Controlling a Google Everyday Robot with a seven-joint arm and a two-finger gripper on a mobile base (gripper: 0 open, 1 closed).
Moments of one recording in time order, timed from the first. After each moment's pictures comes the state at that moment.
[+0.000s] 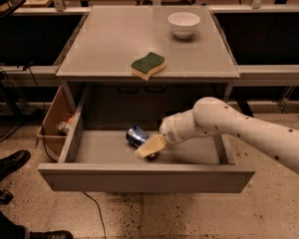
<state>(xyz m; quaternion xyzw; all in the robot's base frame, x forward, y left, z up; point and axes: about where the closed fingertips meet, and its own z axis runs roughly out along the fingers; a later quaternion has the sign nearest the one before) 0.597 -0.008 0.644 -0.42 0.81 0.26 0.31</state>
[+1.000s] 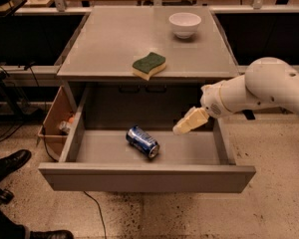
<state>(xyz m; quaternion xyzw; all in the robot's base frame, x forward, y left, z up) 0.607 -0.123 0.766 -0.44 0.81 0.15 0.35</state>
